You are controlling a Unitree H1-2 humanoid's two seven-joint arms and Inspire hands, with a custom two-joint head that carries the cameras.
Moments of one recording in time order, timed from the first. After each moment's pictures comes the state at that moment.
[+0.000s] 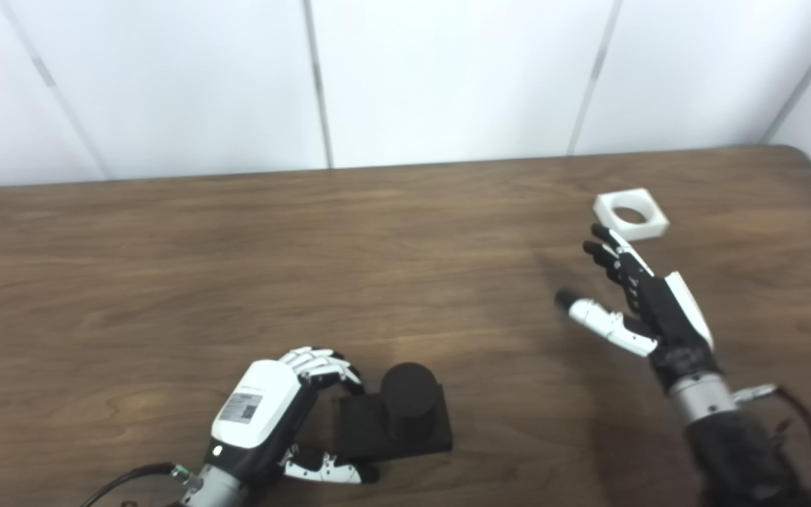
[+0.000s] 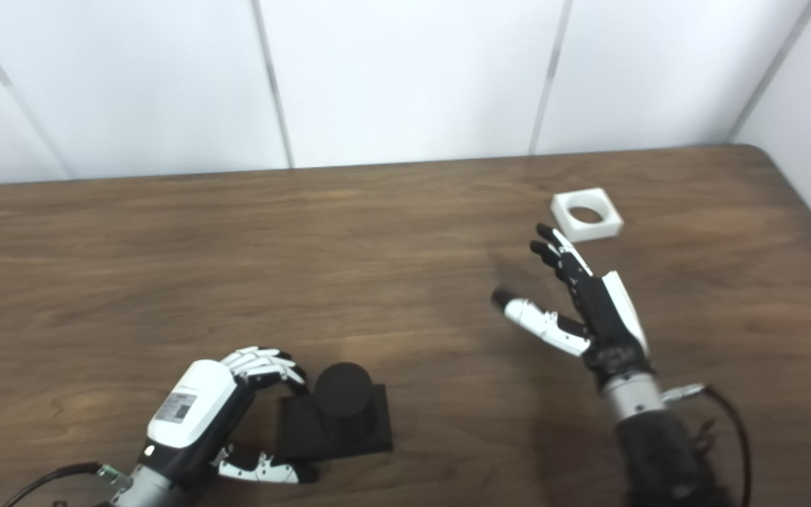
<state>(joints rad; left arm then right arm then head) 0.11 0.39 -0.43 -0.25 0.76 -0.11 -0.04 0.15 -0.29 -0.09 -0.51 -0.29 0.41 0.14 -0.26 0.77</state>
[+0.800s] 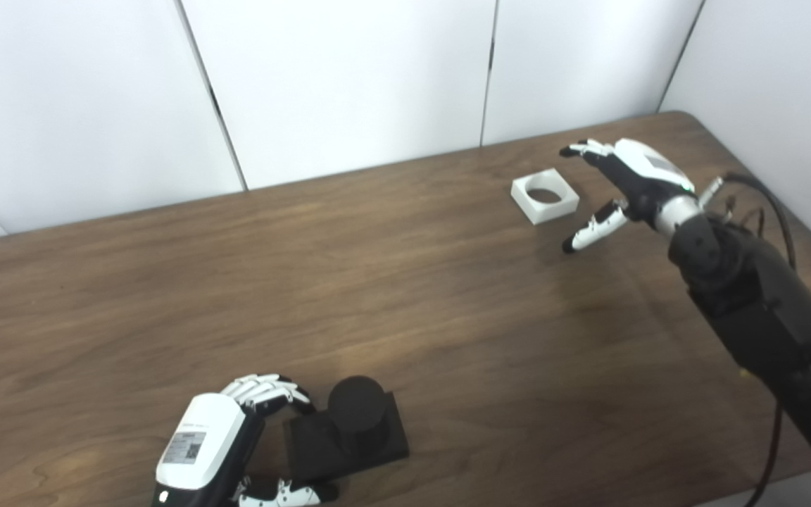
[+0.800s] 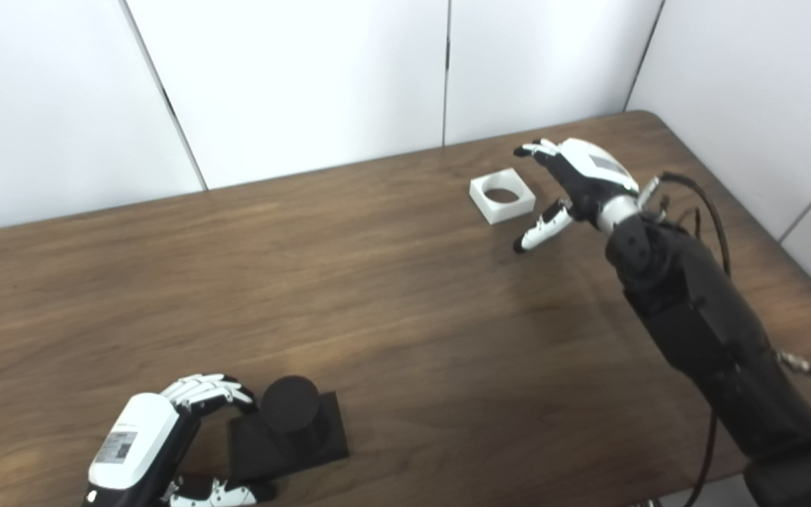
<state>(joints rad) 0.12 0.39 -0.40 -0.24 0.76 -0.15 -0.04 -0.29 -0.65 0.09 -0.06 -0.60 0.43 0.32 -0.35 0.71</state>
